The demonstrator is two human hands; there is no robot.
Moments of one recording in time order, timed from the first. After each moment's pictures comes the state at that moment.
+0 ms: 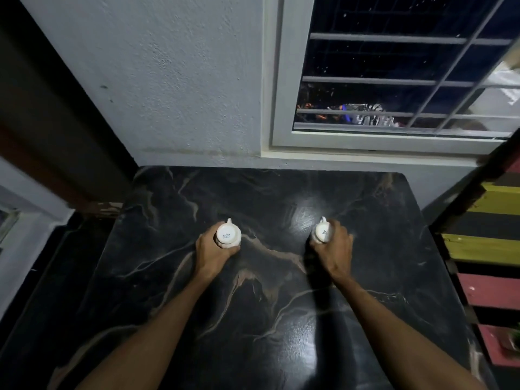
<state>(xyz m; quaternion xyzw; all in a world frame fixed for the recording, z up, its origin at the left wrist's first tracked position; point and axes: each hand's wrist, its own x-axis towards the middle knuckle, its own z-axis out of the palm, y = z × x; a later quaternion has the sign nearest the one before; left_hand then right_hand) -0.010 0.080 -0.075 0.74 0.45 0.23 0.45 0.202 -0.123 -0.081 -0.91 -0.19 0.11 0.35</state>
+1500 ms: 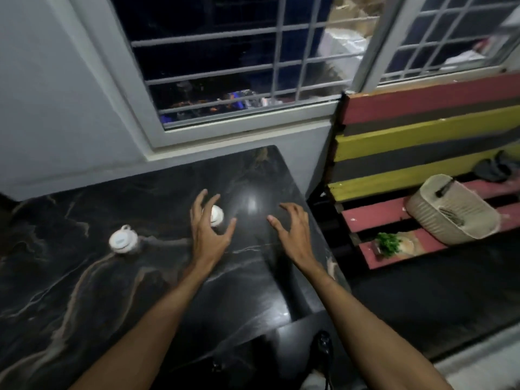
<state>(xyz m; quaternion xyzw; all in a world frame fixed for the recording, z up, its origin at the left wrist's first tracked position) 0.131 -0.158 0.016 0.85 0.23 0.27 0.38 0.236 -0.348 -0.001 -0.87 -0.18 0.05 0.46</state>
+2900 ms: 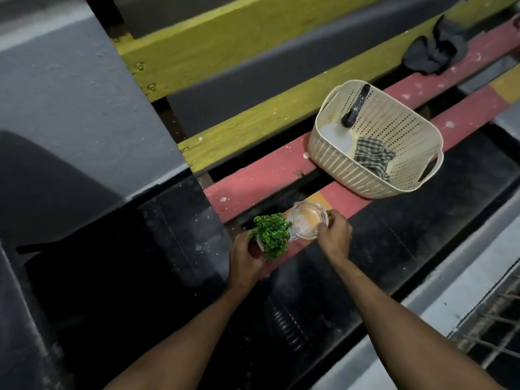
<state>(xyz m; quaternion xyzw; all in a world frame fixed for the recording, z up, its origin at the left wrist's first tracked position) 0.453 -0.603 -0.347 0.84 0.18 -0.01 0.51 0.539 -0.800 -0.339 -0.90 0.23 0.06 0.36</state>
